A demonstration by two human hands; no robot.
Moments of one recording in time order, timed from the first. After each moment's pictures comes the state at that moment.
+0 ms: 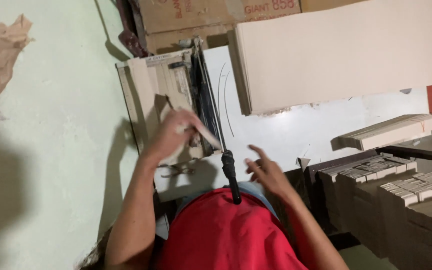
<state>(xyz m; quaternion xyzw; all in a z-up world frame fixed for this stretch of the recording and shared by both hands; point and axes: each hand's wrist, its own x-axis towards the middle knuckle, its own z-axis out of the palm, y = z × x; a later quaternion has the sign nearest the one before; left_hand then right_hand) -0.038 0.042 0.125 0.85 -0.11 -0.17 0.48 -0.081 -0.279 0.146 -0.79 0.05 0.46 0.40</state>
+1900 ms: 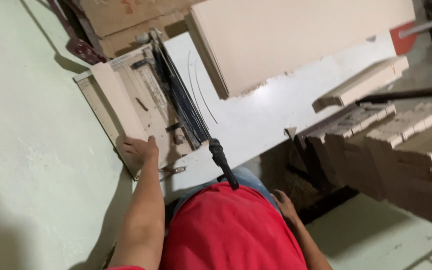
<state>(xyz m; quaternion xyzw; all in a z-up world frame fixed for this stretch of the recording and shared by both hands) -0.079 0.040 -0.036 0.80 0.49 -0.21 0.29 -0.383 -0.445 -0.084 -0.77 0.38 0.34 0.38</state>
